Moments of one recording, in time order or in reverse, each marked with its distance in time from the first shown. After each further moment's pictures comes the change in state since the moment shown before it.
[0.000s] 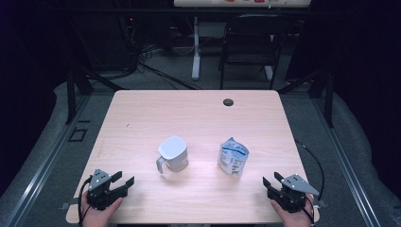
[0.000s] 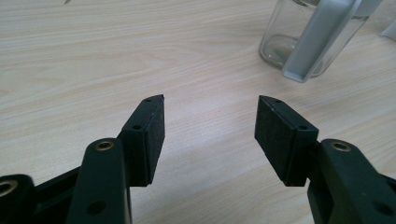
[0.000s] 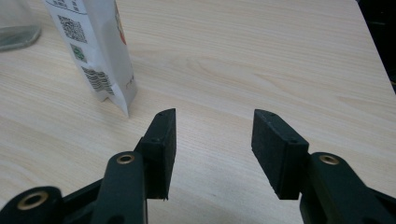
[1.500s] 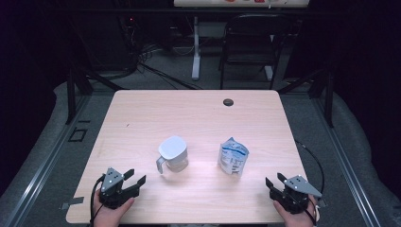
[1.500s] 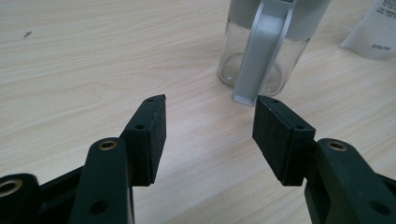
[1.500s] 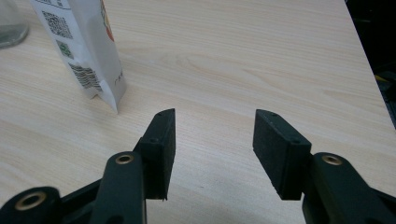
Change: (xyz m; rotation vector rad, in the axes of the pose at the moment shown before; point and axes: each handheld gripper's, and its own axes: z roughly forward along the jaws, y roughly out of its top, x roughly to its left) left arm -0.035 0.014 0.009 -0.047 -0.043 0.062; right arm -0.005 -0.003 -0.004 0.004 -0.026 0.010
